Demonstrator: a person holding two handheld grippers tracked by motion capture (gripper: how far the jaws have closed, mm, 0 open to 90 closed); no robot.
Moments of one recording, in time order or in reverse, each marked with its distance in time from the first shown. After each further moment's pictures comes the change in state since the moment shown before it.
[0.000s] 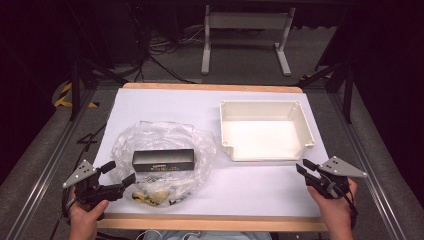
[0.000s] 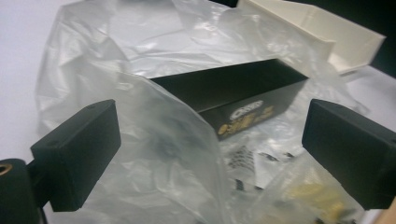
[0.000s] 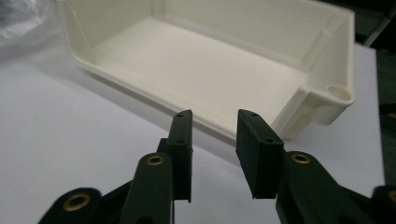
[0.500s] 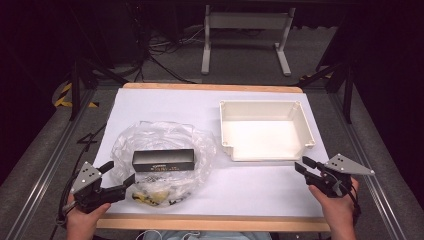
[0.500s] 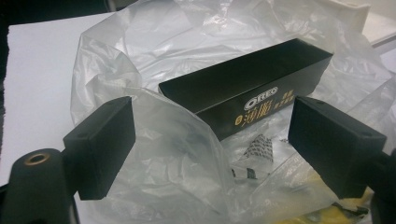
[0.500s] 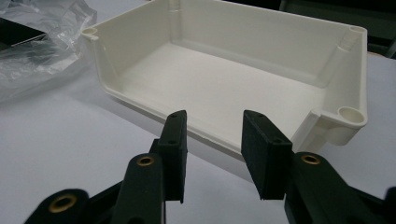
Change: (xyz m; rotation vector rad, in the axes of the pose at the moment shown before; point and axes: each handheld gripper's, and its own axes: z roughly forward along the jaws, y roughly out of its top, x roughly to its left) left arm -0.021 0.008 -0.008 0.053 0.103 0.135; right arm -0.001 0.010 -0.005 -0.039 0.075 0.058
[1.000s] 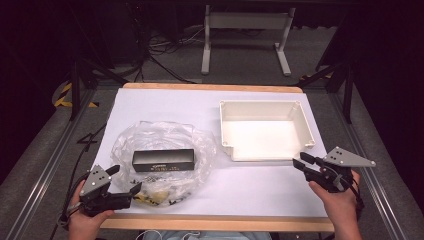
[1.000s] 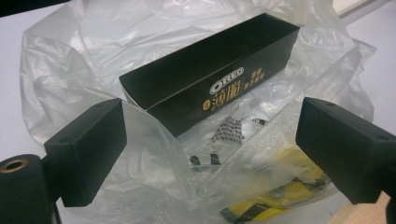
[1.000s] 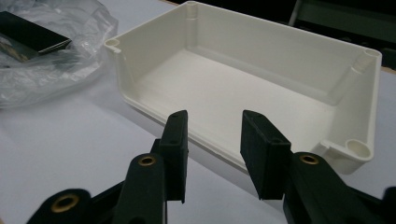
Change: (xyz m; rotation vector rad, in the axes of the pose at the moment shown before) left arm -0.018 0.006 0.001 0.104 -0.075 0.086; right arm 0.007 0.029 -0.005 0.028 0.054 -0.049
